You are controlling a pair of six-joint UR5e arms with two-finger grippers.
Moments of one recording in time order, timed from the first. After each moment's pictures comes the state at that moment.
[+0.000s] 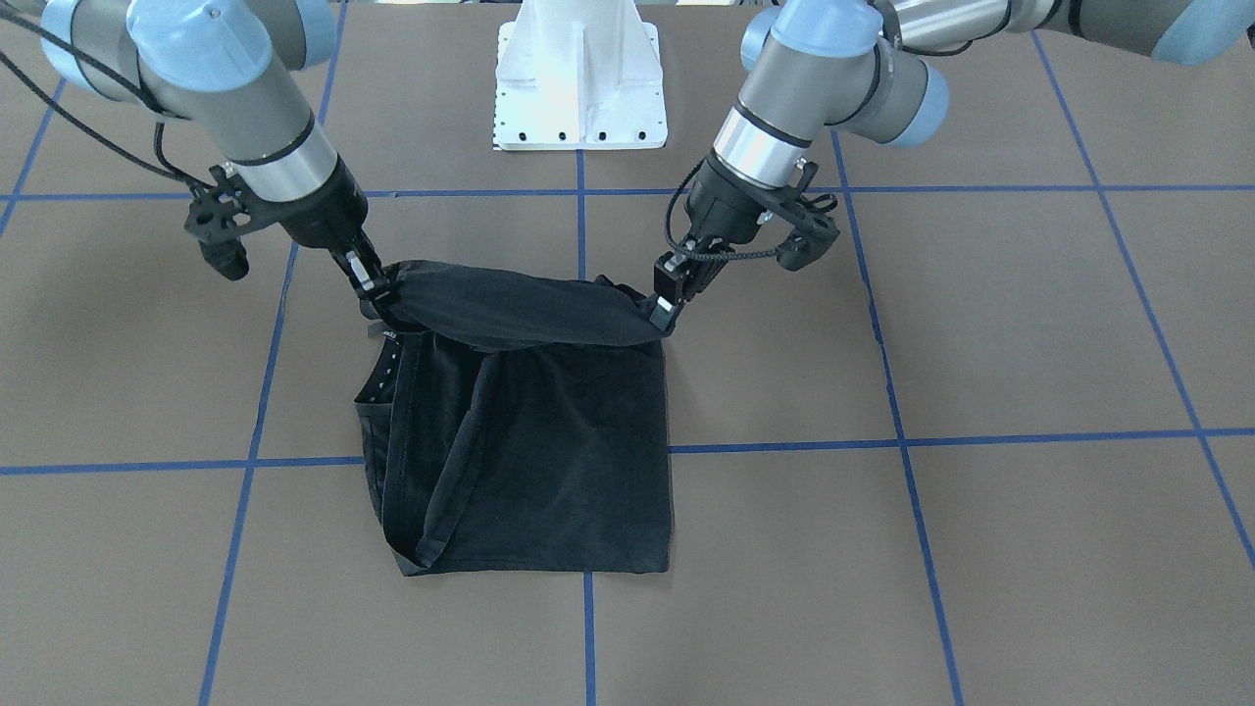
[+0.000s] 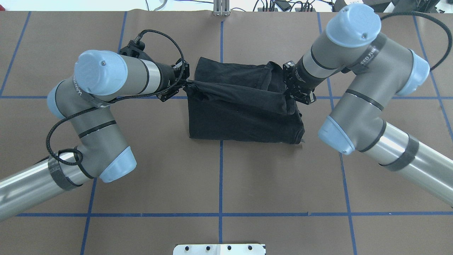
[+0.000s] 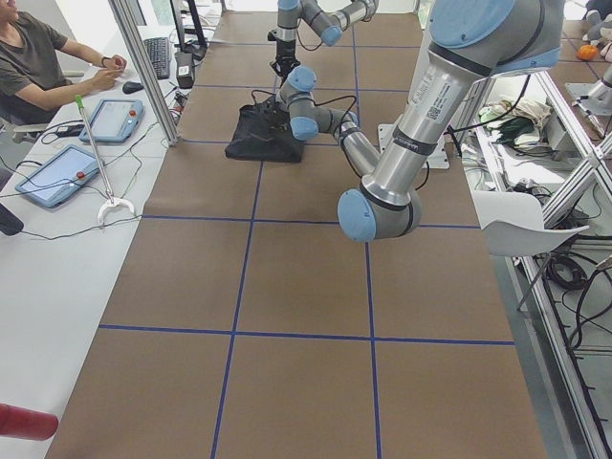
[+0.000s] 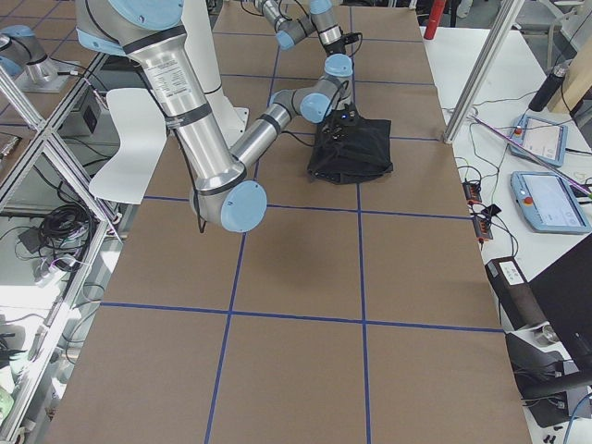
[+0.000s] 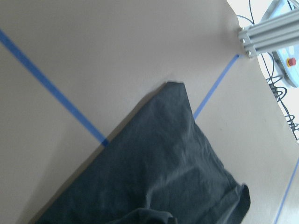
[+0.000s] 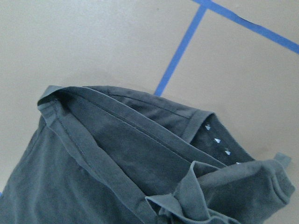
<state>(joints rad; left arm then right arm) -0.67 -2.18 -1.61 -2.16 -1.72 -2.03 0.80 -0.97 1.67 -1.51 2.08 2.08</state>
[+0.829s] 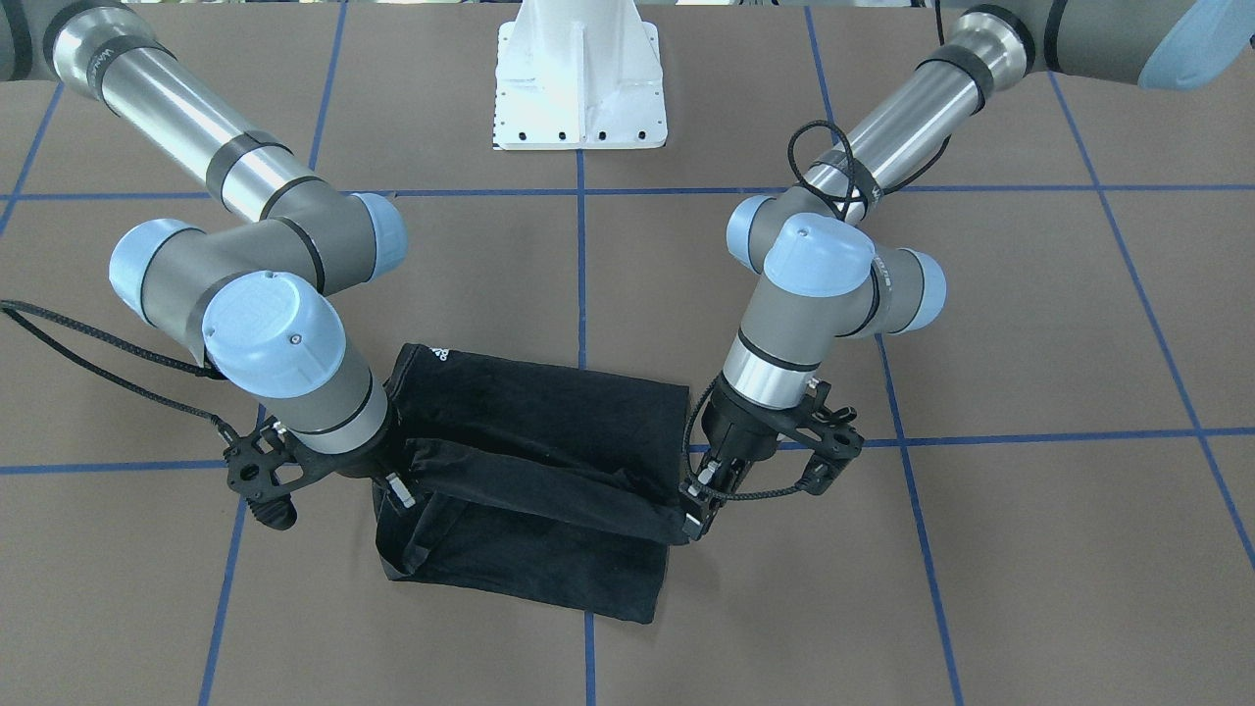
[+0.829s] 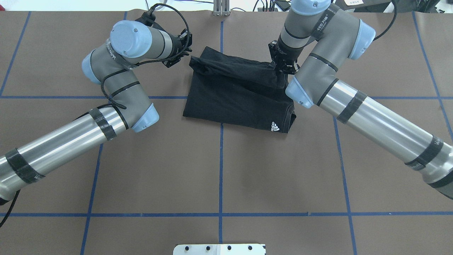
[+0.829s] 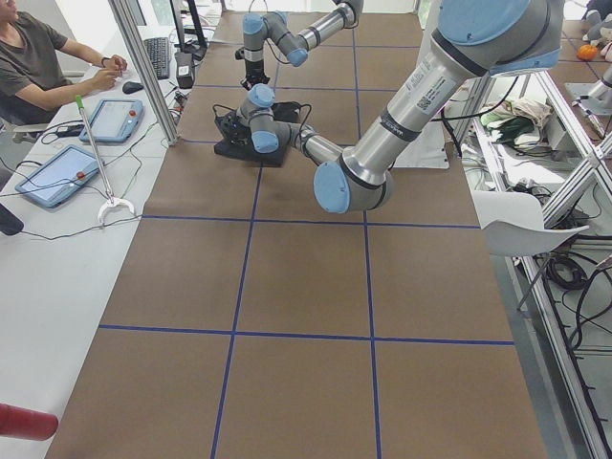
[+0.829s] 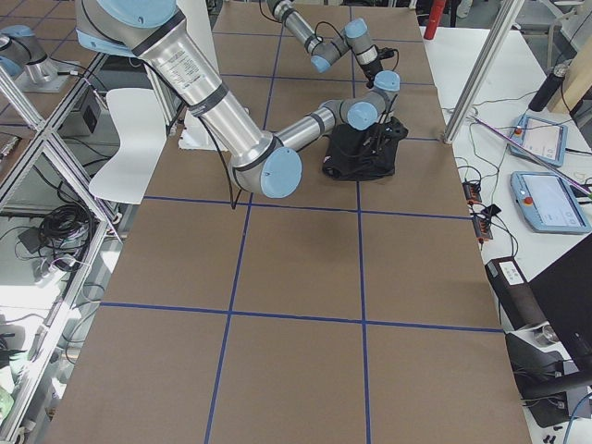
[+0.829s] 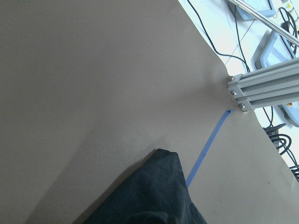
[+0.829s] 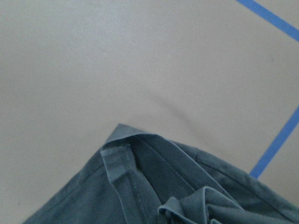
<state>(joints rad) -0.77 -2.42 -1.08 -2.40 -1.68 -1.92 0.87 -0.75 1.19 -1.36 2.08 1.86</state>
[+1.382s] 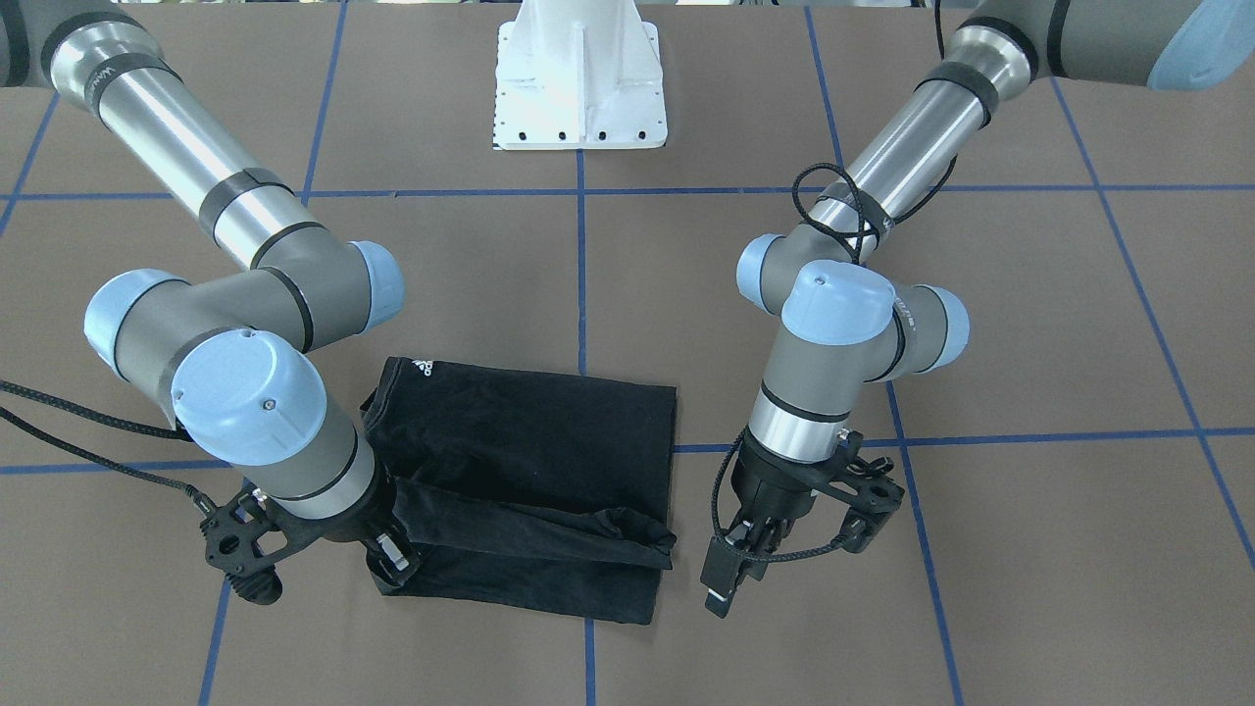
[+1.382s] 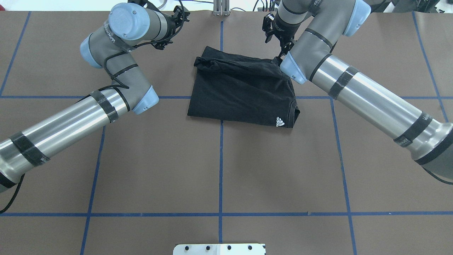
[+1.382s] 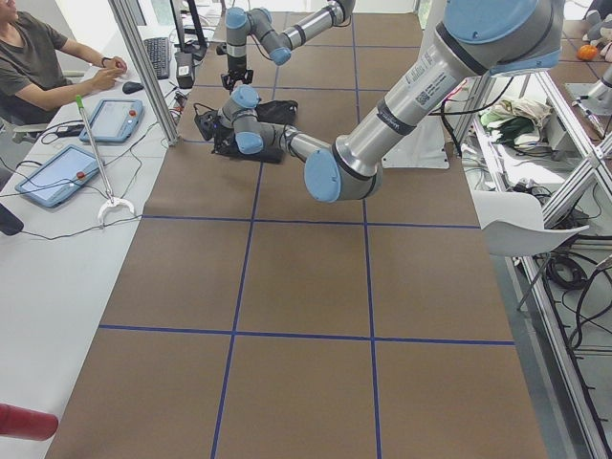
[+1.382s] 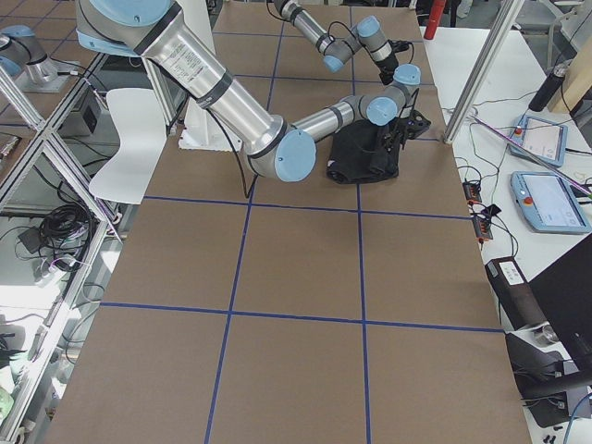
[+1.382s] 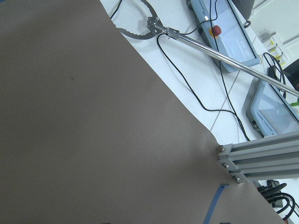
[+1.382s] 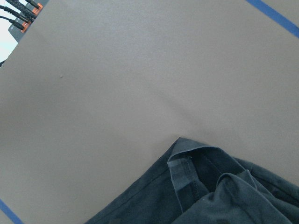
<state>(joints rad) -0.82 -2.47 -1.01 -2.42 -1.64 -1.86 0.91 -0.65 1.06 -1.28 2.09 1.79</state>
